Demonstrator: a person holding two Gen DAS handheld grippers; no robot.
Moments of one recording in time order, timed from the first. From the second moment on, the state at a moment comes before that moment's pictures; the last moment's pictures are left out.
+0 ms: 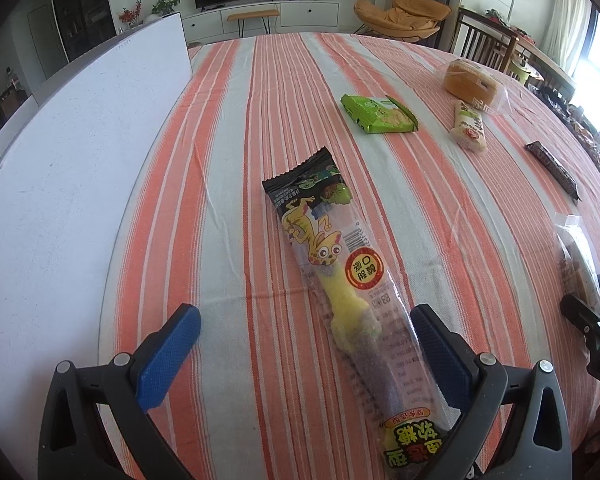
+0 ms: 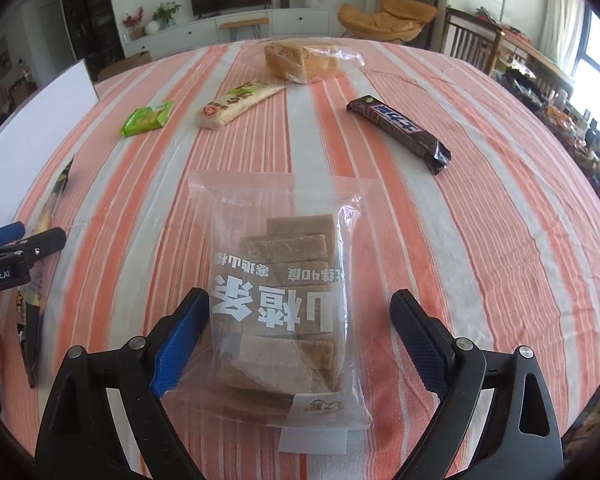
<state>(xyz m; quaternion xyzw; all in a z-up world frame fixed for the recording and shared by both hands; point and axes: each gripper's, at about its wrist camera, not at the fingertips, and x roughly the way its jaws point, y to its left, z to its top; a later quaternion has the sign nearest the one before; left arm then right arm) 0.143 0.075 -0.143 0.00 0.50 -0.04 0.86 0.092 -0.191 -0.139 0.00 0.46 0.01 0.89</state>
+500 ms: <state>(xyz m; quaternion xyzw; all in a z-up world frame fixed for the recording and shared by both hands) 0.111 0.091 -0.141 0.01 0.54 -0.02 0.84 0.092 -0.191 -0.138 0.00 0.46 0.01 0.89</state>
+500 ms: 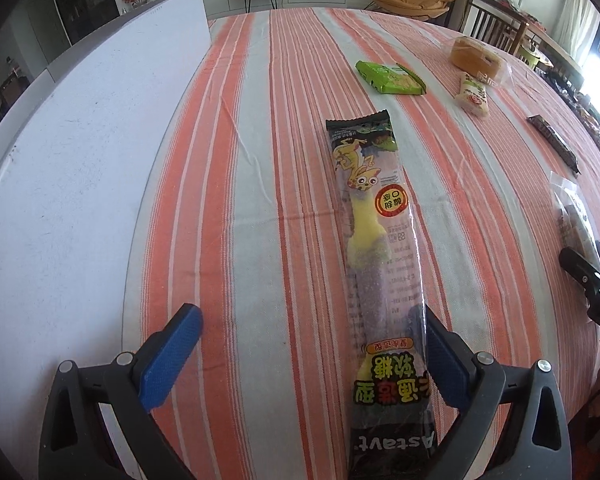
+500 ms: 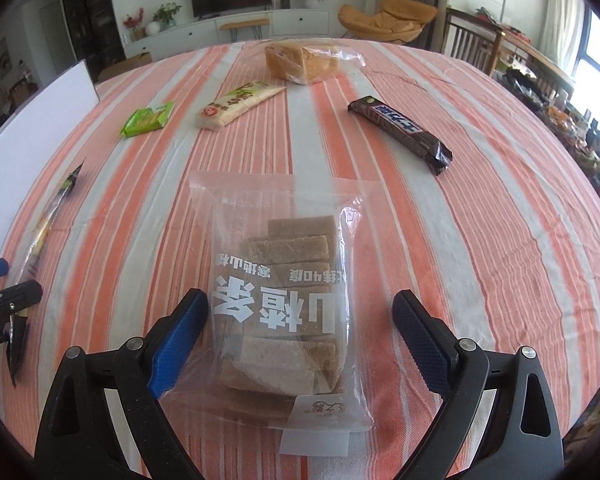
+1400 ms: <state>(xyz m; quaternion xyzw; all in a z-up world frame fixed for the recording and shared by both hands) 0.082 0.100 -0.093 -0.11 0.47 -0.13 0.87 0.090 -0.239 -0.109 0.26 0.50 0.12 0.82</state>
